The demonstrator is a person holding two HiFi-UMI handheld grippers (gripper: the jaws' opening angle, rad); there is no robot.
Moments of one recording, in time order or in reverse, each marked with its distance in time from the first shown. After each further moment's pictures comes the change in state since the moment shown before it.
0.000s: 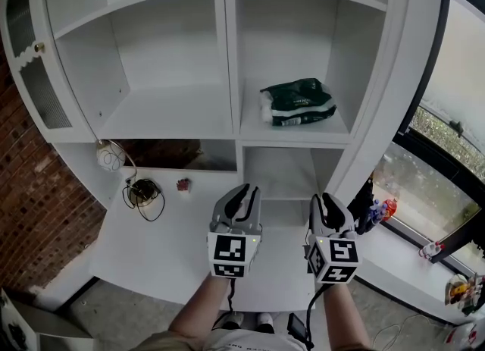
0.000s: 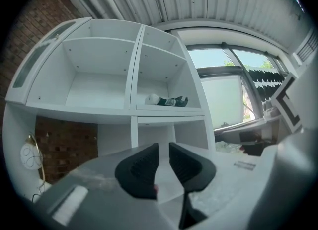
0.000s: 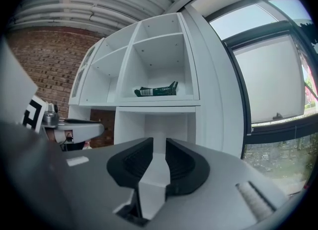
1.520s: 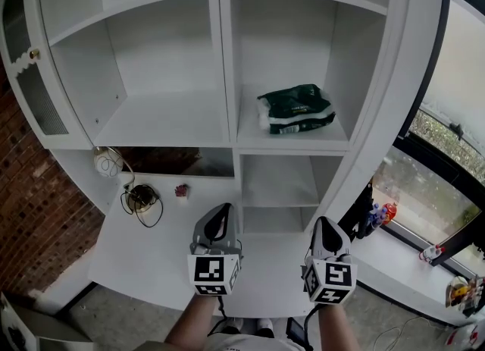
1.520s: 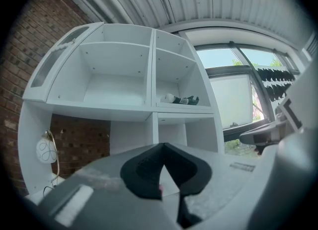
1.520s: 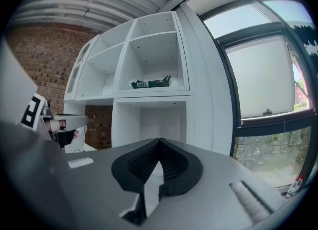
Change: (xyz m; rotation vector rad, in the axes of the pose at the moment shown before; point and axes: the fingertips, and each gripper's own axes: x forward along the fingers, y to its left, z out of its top) left arm -0.034 0.035 -0.016 -0.044 -0.011 0.104; right arm -0.022 -0.007 -0.029 0.021 0.027 -0.074
